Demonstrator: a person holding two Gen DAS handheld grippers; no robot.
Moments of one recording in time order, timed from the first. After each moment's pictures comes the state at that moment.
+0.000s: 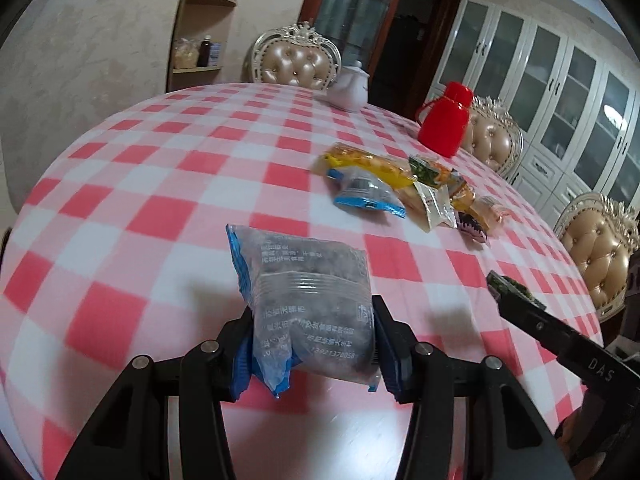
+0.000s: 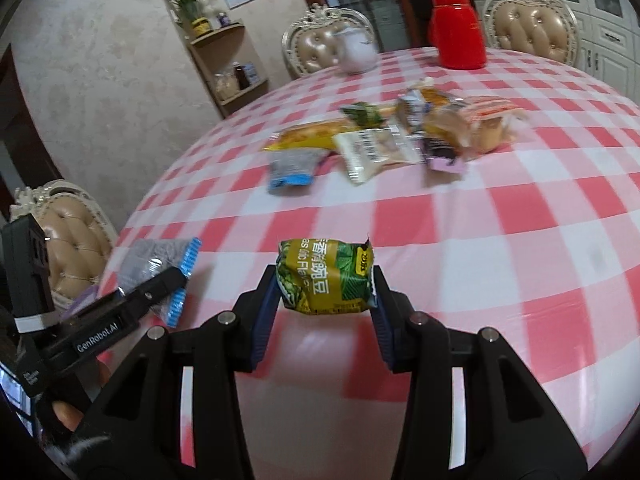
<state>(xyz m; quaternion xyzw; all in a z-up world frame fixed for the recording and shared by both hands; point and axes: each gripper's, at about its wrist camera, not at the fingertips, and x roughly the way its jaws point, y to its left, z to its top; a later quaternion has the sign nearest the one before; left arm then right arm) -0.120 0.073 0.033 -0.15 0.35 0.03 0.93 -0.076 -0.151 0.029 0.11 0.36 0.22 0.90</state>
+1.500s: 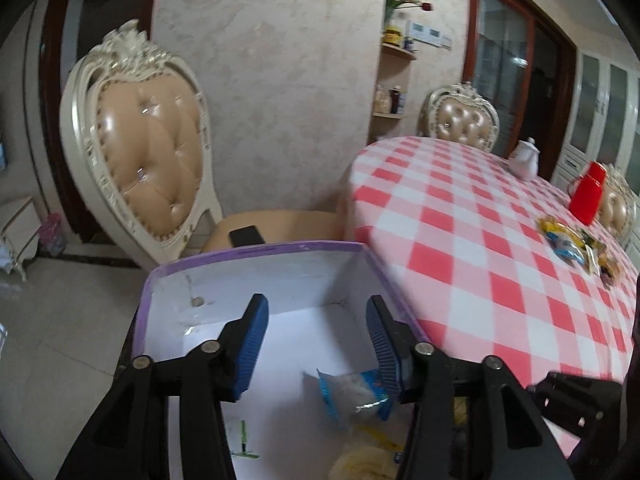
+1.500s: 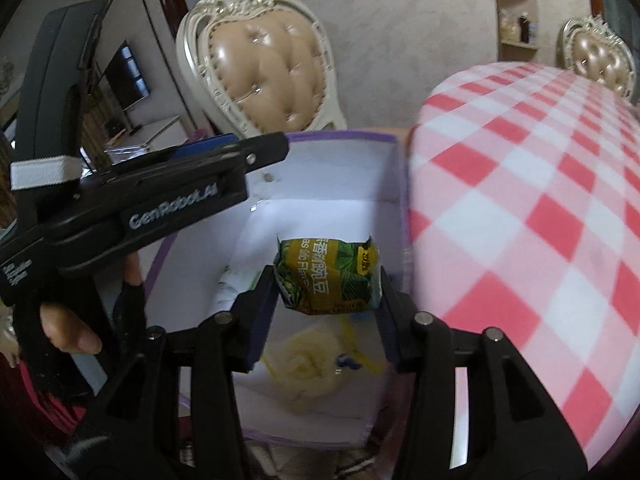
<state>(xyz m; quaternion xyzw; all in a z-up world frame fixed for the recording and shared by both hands) -0.344 0.296 0.053 -0.15 0.29 0.29 0.90 -0.260 0.181 0.016 -0.11 0.37 0.54 0.74</state>
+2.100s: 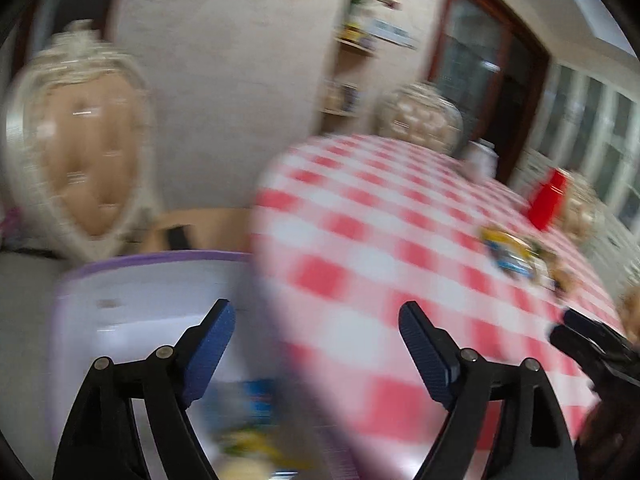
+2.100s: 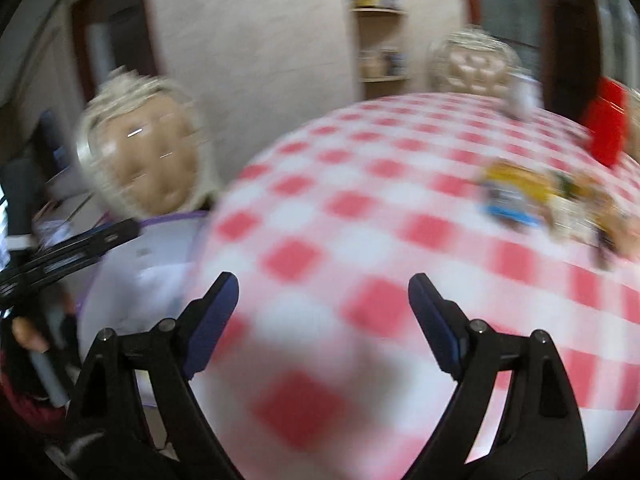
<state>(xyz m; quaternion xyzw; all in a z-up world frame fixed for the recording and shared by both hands) -0.268 0.224 0.075 -0.18 0.29 0.18 0.92 -0.146 -0.010 0.062 -0.04 0.32 0.36 0.88</state>
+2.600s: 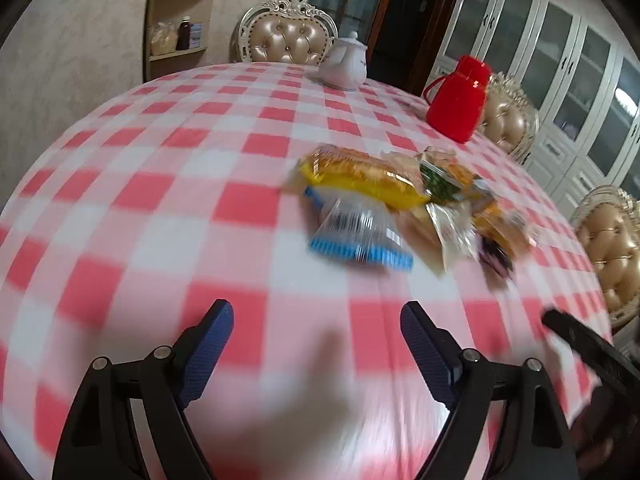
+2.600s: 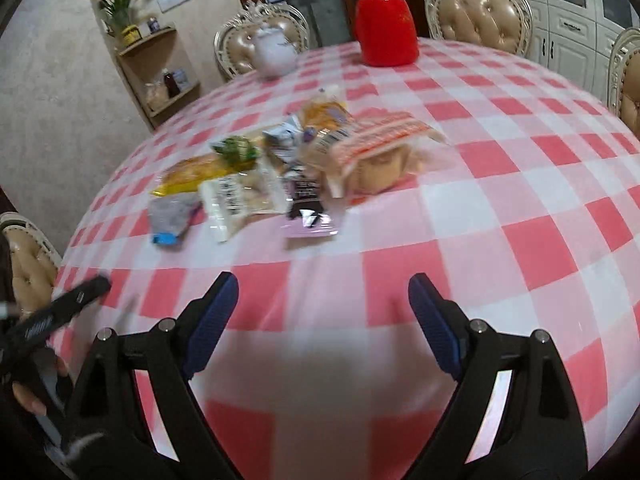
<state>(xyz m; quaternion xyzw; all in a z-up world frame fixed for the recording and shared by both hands) 0.010 0.049 0.027 -0.12 0.40 0.03 0.91 0.016 -0.232 0.021 0.10 0.40 0.11 0.90</state>
